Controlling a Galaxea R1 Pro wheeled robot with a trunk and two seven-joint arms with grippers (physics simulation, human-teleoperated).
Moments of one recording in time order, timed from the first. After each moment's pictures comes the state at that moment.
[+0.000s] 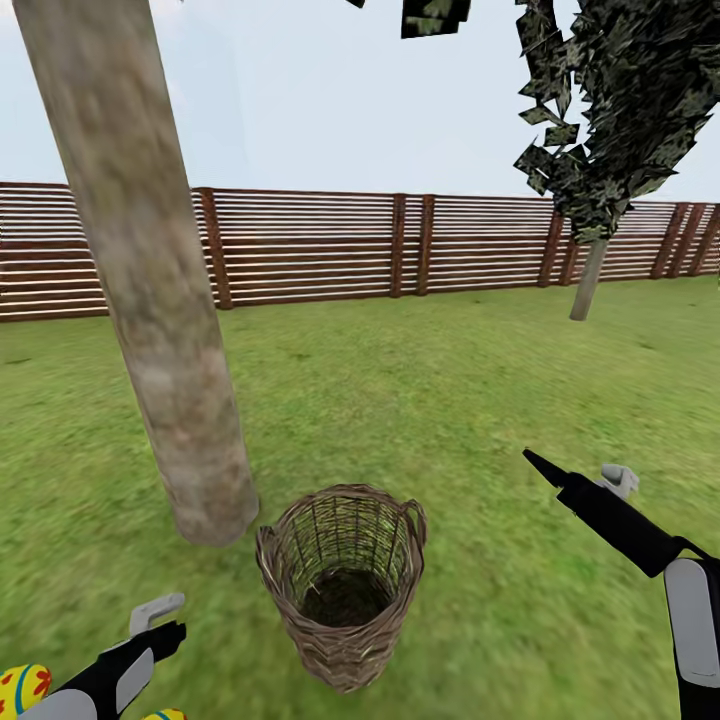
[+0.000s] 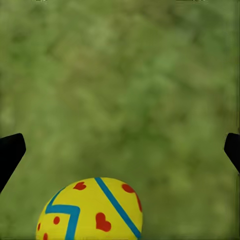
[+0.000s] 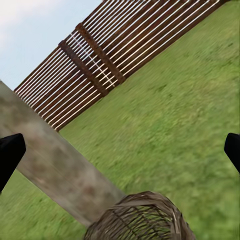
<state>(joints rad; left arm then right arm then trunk) -0.59 0.19 0.08 -0.16 0.27 0.04 0.13 -0.34 -0.06 -0.54 -1.58 -0.47 0.76 0.67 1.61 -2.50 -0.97</state>
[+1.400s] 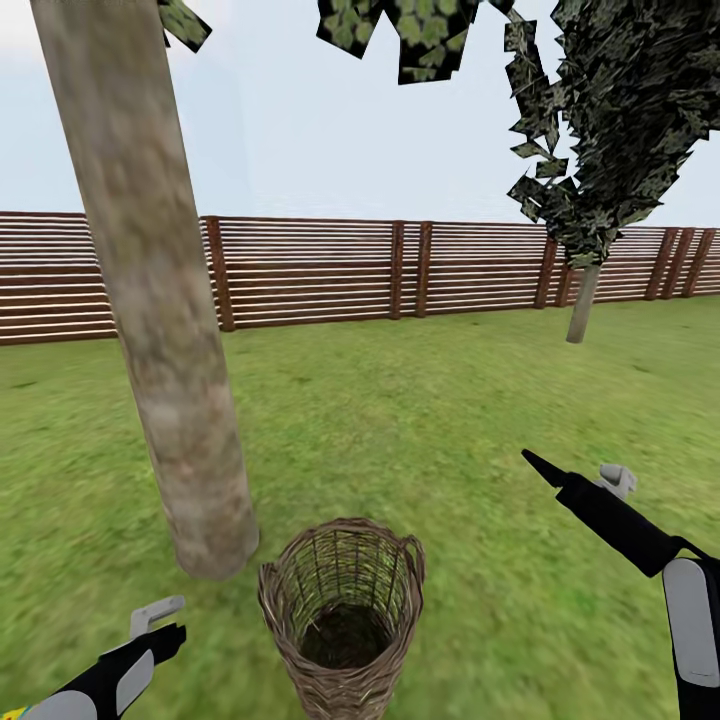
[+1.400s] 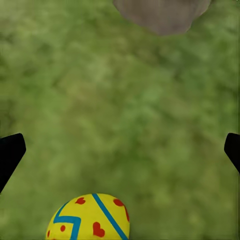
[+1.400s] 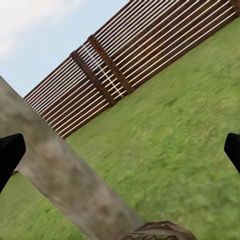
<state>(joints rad) -0.59 0.19 0.08 -0.16 0.27 0.04 0.13 -0.34 -0.06 -0.54 -1.58 -0.47 0.76 0.68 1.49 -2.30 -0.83</state>
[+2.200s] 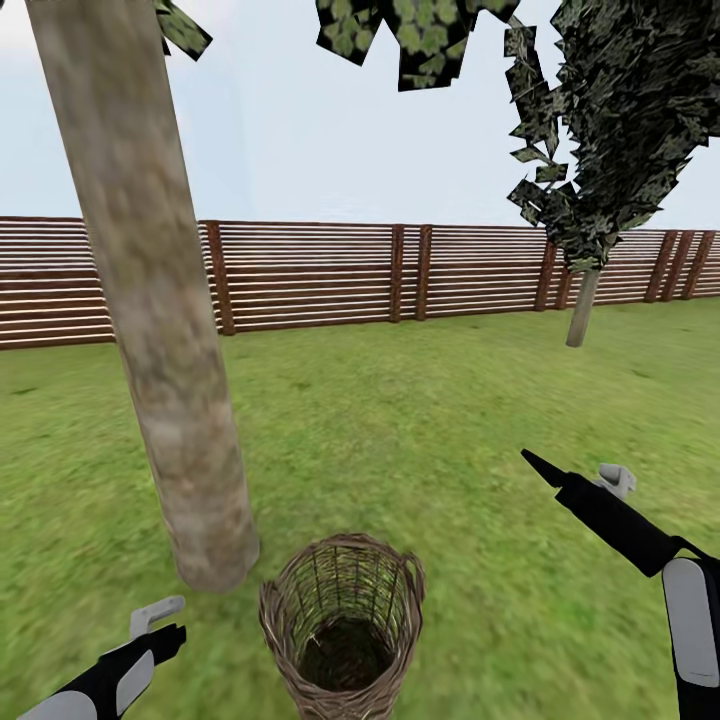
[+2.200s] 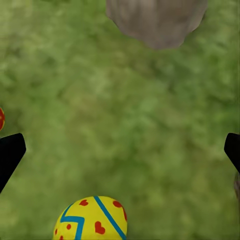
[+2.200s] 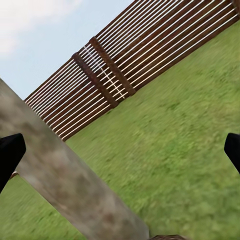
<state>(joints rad) -0.59 0.19 0.08 -0.16 0.27 0.04 0.13 -0.34 -0.06 -0.54 -1.58 -0.47 0.76 0.68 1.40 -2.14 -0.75</state>
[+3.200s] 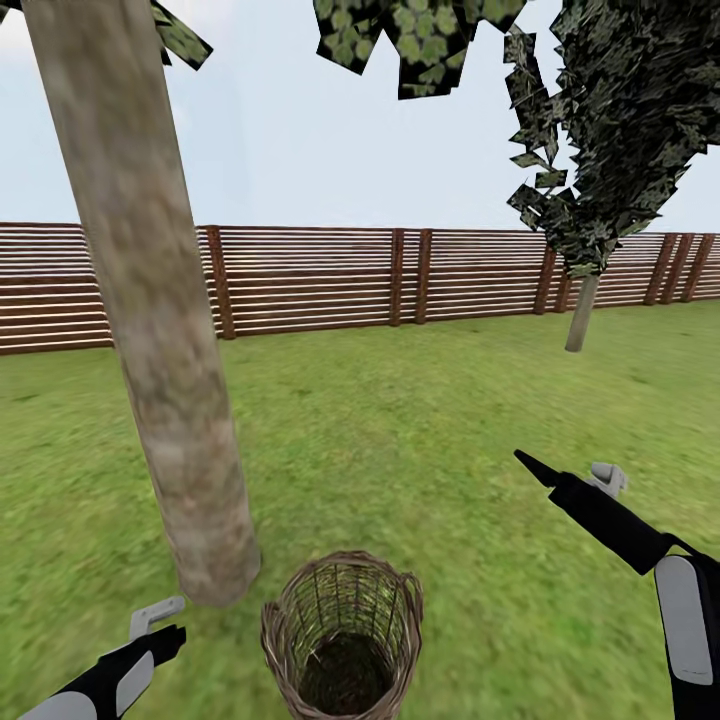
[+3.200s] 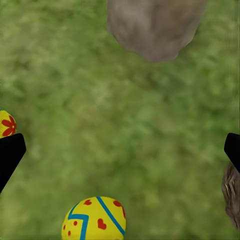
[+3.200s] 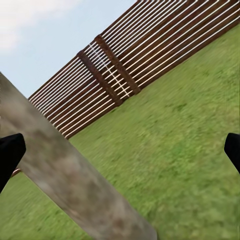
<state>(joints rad) -0.59 0.19 0.08 -0.15 0.27 0.04 0.13 -0.34 -0.06 -0.51 -1.58 -0.47 0.76 0.68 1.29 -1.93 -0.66</state>
